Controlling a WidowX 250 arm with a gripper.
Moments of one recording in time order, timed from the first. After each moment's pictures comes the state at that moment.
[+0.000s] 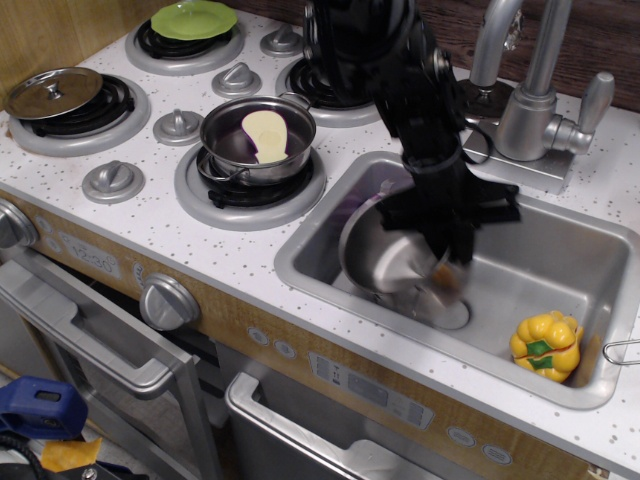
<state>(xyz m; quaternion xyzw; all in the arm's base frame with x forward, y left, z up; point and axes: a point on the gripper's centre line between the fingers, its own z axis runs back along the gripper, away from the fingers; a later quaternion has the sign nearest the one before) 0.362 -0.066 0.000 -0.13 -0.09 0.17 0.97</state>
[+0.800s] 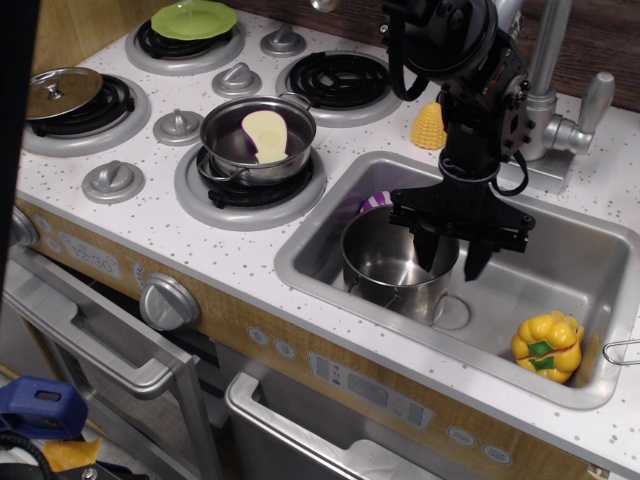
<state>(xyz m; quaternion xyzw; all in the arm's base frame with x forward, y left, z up) 0.359 -0.075 -0.012 -0.01 -0.07 0.10 0.99</state>
